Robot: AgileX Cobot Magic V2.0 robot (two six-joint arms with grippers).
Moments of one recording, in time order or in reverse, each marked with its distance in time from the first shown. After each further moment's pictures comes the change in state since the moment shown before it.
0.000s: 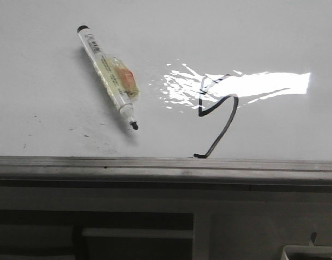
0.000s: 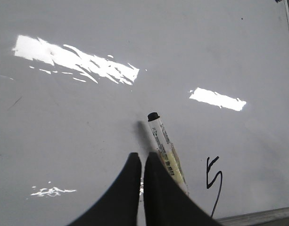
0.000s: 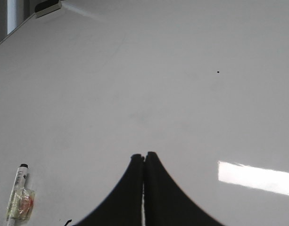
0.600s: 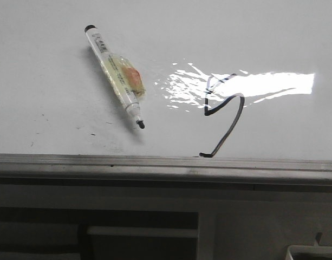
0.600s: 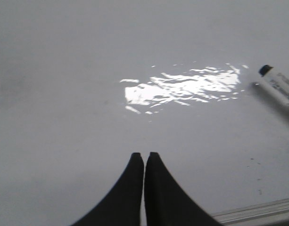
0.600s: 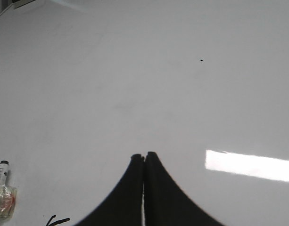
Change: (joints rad) left arm 0.712 -0.235 0.215 1.358 0.389 -0.861; right arm 0.000 0.000 0.000 0.006 -0.080 0.000
